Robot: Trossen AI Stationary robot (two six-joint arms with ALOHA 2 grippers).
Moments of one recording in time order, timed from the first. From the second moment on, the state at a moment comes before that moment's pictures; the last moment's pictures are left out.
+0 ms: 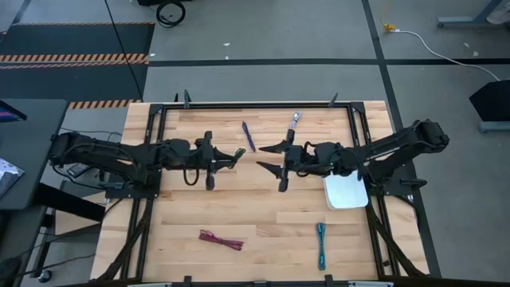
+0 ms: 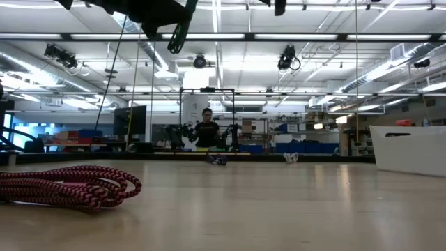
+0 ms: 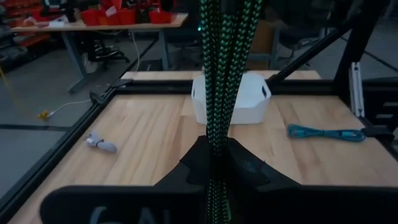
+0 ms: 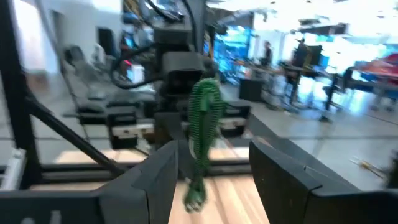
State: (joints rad) left arm -0.06 1.05 0.70 0.18 -0.19 0.01; right arm 0.17 1.39 0.87 0.62 0.32 -0.10
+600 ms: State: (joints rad) left arm -0.08 1.24 0.70 0.45 -0.17 -0.01; right arm 0.09 1.54 0.87 0.86 0.19 -0.05
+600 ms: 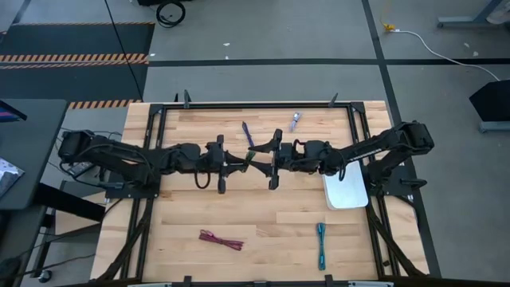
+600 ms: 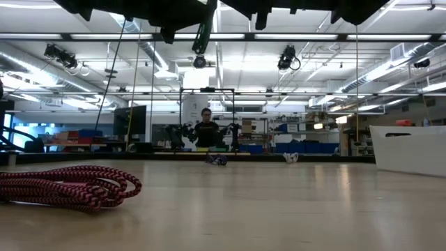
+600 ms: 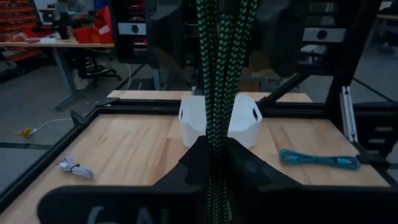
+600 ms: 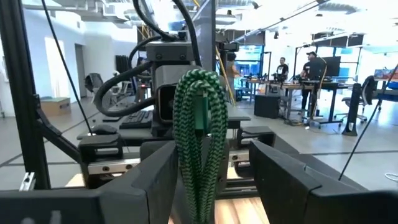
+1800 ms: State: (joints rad) left arm -0.07 1.24 0.70 0.40 -0.35 0.14; right arm 0.12 1.34 0.87 0.24 0.58 -0.08
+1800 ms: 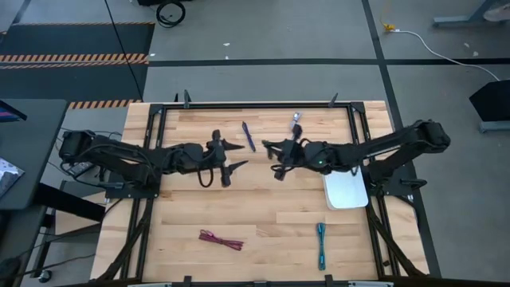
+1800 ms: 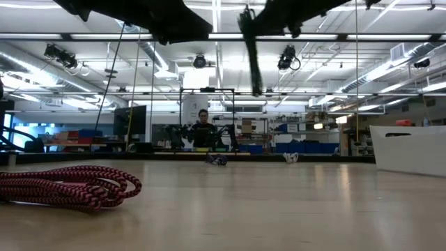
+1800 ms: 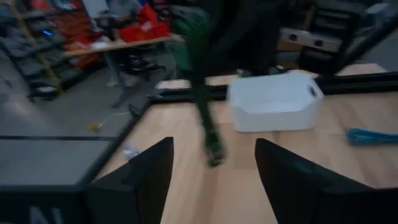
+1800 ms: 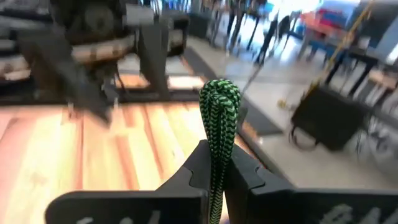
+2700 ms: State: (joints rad) left arm -0.02 1.16 0.70 0.35 -0.36 0.23; right arm 0.03 1.03 0.87 -0.98 0.15 1.00
